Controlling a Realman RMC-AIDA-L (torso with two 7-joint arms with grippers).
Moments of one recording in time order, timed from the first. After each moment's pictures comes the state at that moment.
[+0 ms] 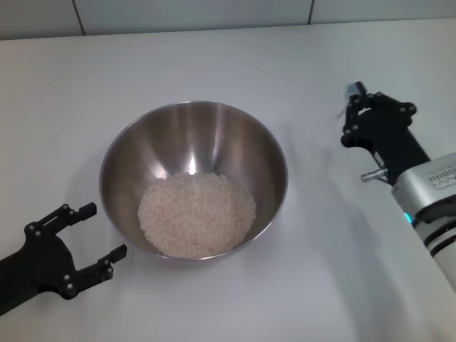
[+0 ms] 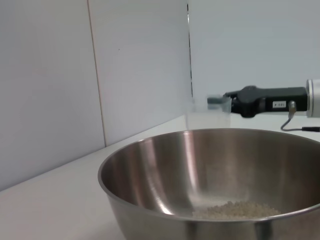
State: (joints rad) left arm -0.20 -2.04 0.78 0.37 1.69 1.55 -0.59; right arm 0.40 2.09 0.37 0.40 -1.87 -1.14 -0.23
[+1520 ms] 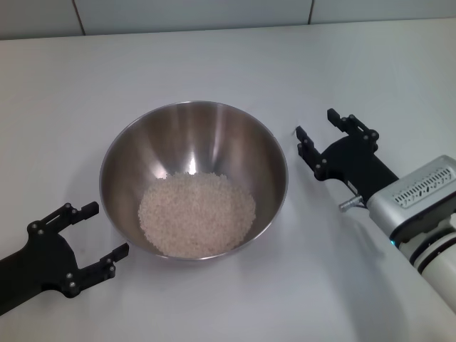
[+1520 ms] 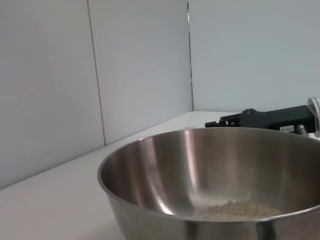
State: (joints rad) left arm -0.21 -2.04 0.78 0.36 1.69 1.54 -0.59; right arm 0.40 2.08 0.30 0.41 -1.93 -1.03 -0.22
